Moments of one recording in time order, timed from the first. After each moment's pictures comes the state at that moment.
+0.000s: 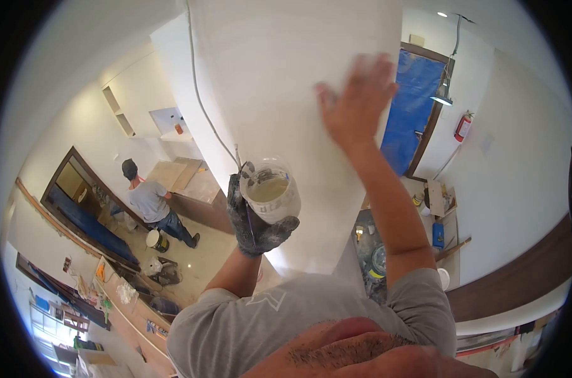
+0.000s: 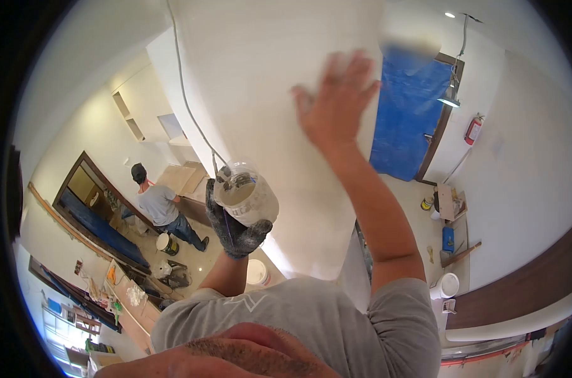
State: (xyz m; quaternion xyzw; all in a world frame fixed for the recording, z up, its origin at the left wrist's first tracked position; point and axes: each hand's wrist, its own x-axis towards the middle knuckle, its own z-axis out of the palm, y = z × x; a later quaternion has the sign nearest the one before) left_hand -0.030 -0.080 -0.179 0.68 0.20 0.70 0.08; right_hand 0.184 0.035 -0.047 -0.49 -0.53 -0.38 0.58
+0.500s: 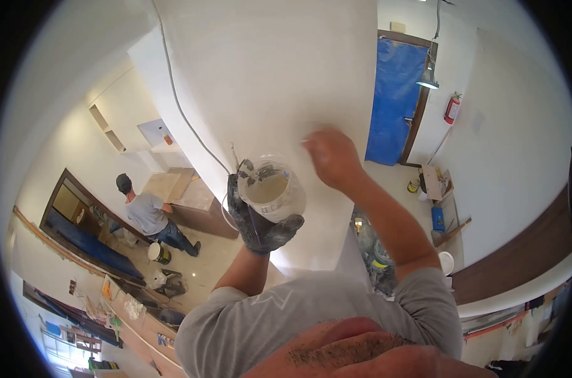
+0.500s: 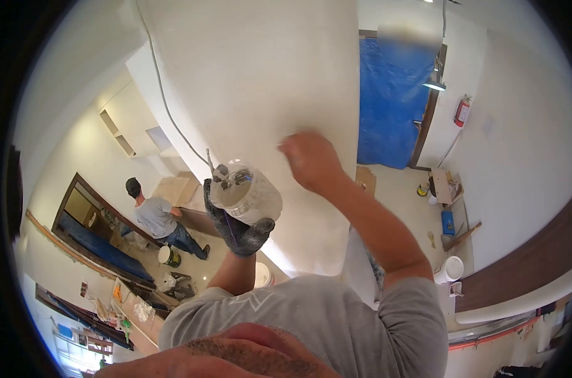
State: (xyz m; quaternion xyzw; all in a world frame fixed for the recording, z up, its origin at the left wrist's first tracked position) left_hand -0.017 -0.086 -0.161 0.70 0.20 0.67 0.17; right_hand 0.195 -0.017 -0.117 -0.37 -0.78 -0.13 0.49
